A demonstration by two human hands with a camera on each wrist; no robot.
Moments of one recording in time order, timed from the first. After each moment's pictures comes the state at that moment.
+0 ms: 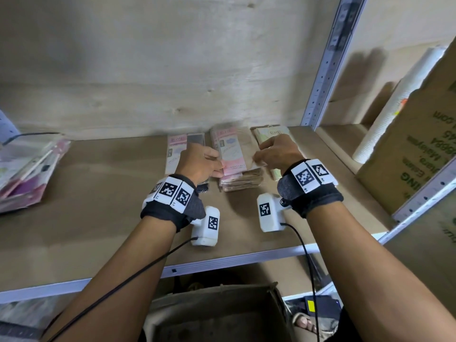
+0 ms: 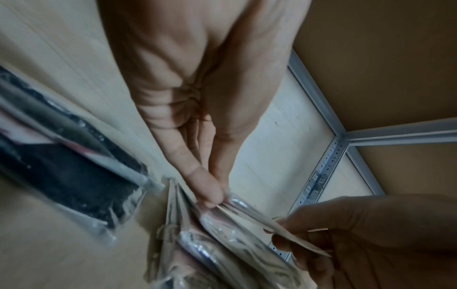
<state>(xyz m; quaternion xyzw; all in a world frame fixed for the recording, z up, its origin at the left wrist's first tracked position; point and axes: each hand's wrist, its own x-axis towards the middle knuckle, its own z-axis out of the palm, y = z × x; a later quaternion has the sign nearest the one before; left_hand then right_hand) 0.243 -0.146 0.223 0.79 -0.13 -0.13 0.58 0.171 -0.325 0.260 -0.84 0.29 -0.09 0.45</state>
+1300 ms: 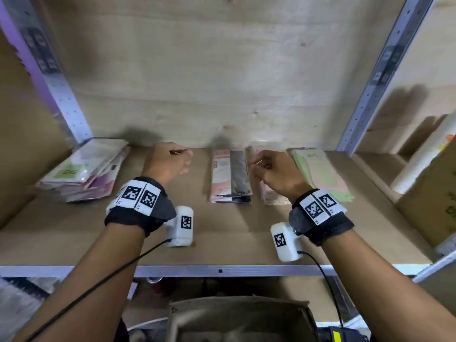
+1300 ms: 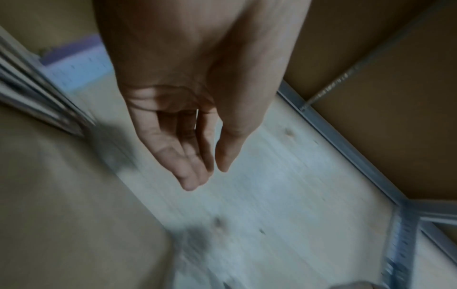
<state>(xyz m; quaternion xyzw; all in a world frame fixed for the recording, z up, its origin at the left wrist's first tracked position) 0.258 0.015 0.270 0.82 -0.03 0.04 0.57 0.177 -0.226 0.271 -0.89 0.06 -0.12 0.44</state>
